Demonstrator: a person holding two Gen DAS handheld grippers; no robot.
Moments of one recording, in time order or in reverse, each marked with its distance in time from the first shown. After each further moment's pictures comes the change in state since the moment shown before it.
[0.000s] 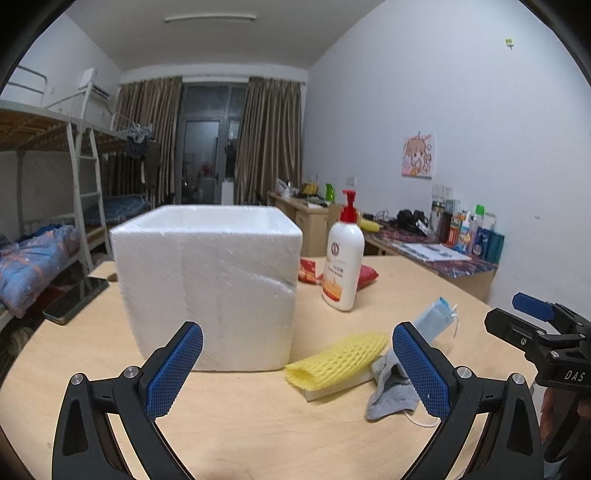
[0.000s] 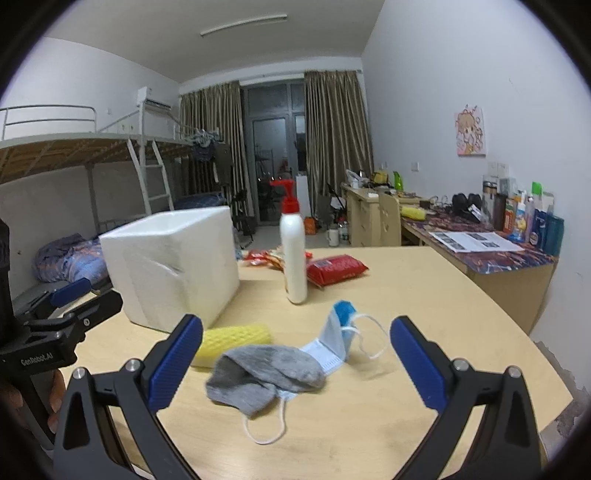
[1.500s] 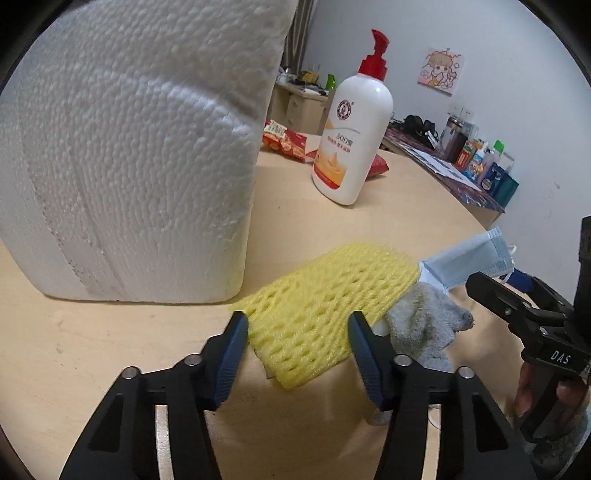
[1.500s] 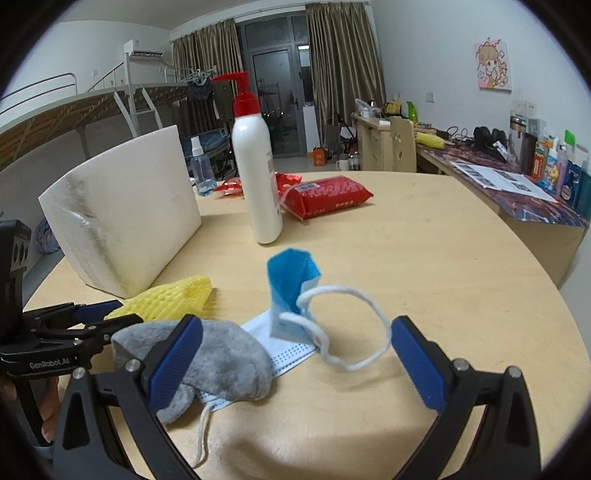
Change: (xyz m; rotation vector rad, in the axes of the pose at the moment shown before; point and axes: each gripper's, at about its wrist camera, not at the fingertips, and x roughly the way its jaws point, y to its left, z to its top) left arm 0.137 -0.004 -0.037 -0.122 0.480 -0.086; right arm 0.104 -0.049 -0.013 0.026 0.288 0.072
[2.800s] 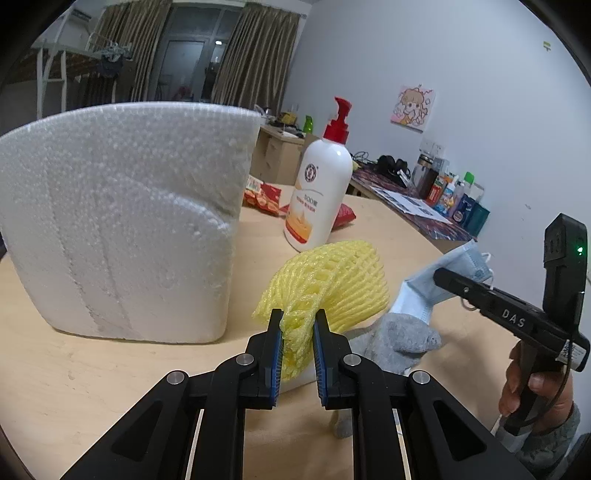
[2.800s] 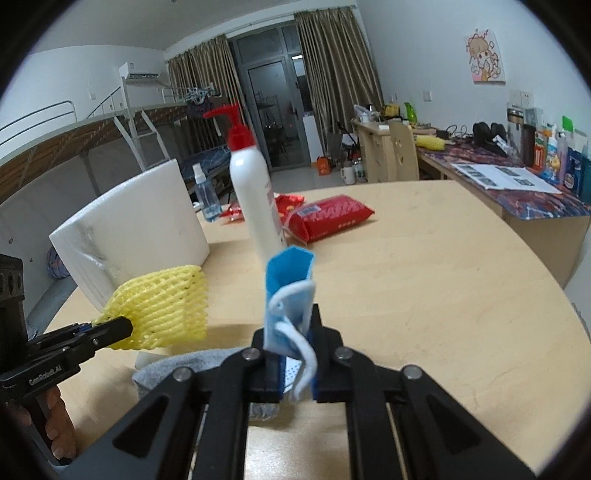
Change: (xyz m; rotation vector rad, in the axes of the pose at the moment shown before) left arm -0.048 -0.001 0.003 0.027 -0.179 -0.086; right arm -0.017 -0.009 0.020 0.072 -0.057 0.049
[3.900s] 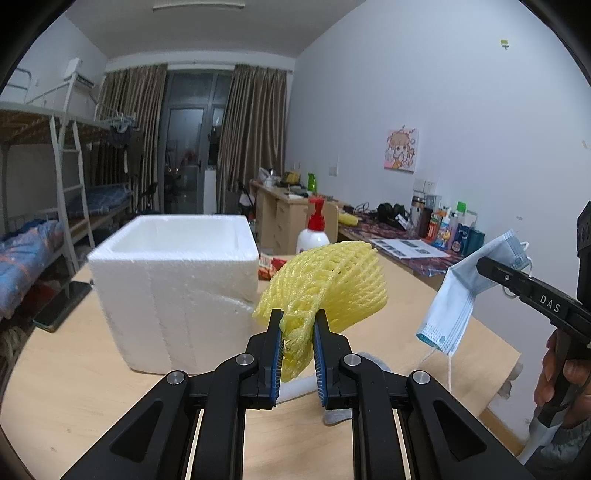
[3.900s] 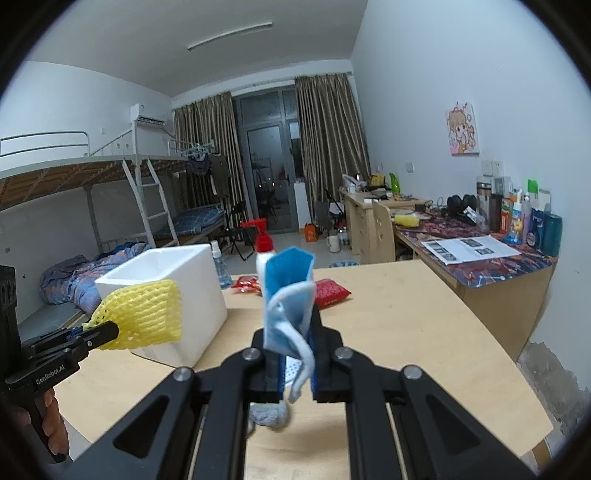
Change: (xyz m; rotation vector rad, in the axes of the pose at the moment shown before) left arm -0.124 -0.031 0.002 0.124 -0.235 0.091; right arm -0.109 0.028 0.014 -0.057 -0.269 -0.072
